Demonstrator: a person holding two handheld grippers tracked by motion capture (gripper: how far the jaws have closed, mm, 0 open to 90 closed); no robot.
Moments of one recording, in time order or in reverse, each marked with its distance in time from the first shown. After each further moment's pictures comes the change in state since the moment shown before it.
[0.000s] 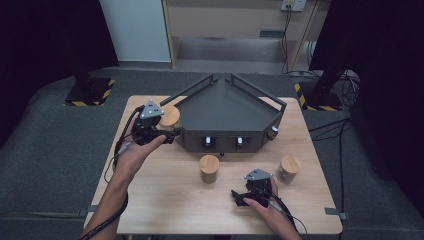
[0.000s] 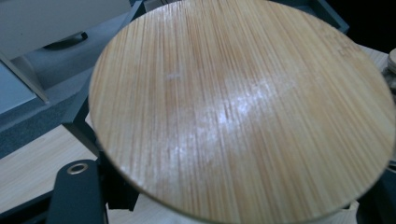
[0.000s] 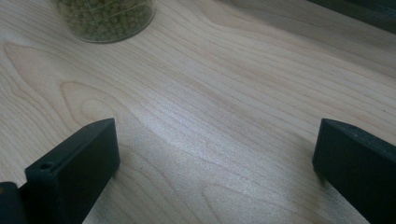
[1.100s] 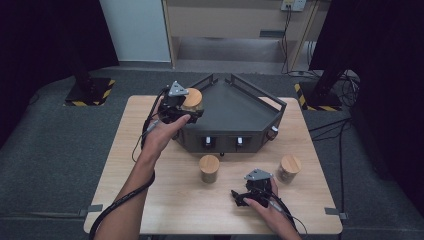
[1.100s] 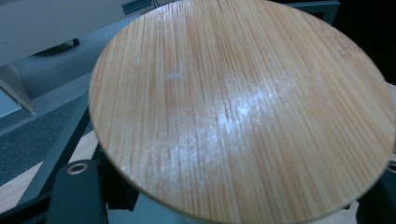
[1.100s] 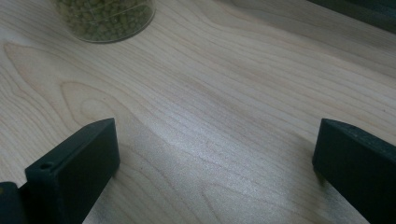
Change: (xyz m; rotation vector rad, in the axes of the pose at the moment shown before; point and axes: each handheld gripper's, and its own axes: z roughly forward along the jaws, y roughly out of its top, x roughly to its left) left arm 0.006 0.046 0.070 -0.008 -0.016 -0.023; right arm 0.000 0.000 0.000 -0.002 -0.001 -0.003
